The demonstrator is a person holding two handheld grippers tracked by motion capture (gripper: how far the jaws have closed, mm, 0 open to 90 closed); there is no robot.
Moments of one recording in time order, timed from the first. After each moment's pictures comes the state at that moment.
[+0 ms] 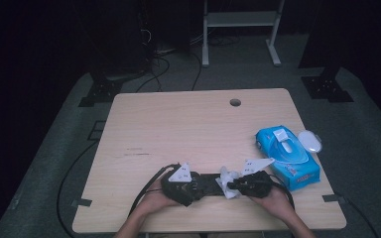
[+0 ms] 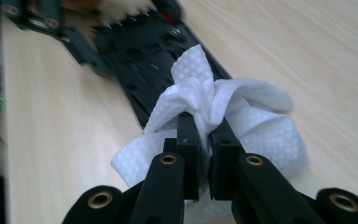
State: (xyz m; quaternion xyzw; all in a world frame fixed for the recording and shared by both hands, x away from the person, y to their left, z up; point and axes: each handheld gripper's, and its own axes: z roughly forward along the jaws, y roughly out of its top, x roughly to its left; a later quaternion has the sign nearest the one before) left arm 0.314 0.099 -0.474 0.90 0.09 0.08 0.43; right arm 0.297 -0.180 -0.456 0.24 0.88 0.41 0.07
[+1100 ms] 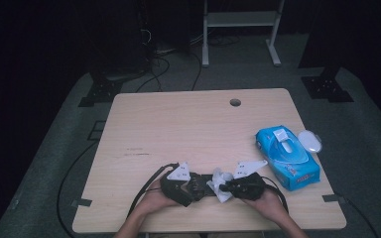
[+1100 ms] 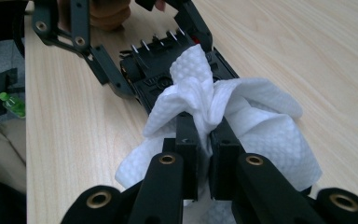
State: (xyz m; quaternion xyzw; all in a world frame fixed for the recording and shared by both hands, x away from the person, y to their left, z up) left arm 0.319 0.104 -0.475 0.89 0.11 0.04 0.44; right arm 0.295 -0.165 -0.455 0.22 0.87 0.43 0.06
